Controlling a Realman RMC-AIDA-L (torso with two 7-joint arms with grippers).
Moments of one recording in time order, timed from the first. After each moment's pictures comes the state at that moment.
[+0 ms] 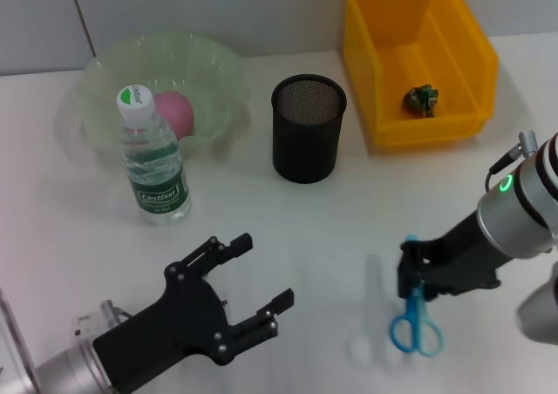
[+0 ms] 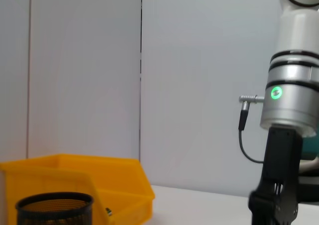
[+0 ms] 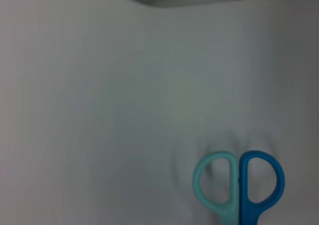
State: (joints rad) left arm -0.27 -2.07 2.13 0.33 0.35 1.40 -0.47; right arm 0.42 2.09 -1.60 -1.60 -2.62 -1.68 0.52
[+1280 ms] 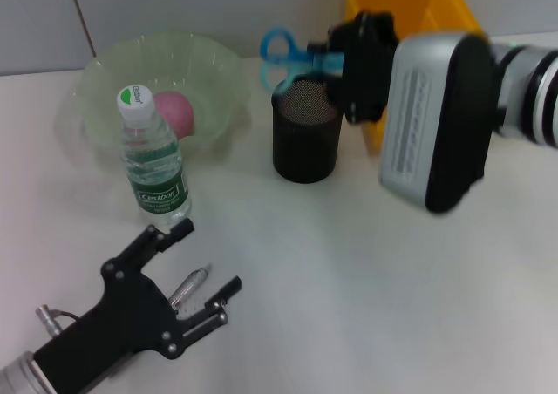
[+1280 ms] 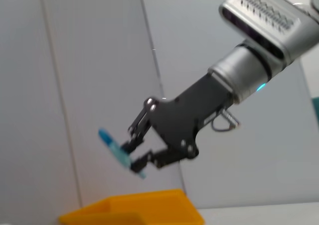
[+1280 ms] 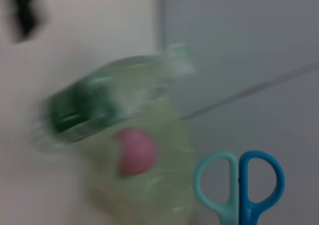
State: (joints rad) left arm -0.21 -2.06 2.01 0.26 0.35 1.56 -0.20; right arm 0.18 2.09 -1.75 -1.78 -2.49 -0.75 1.64
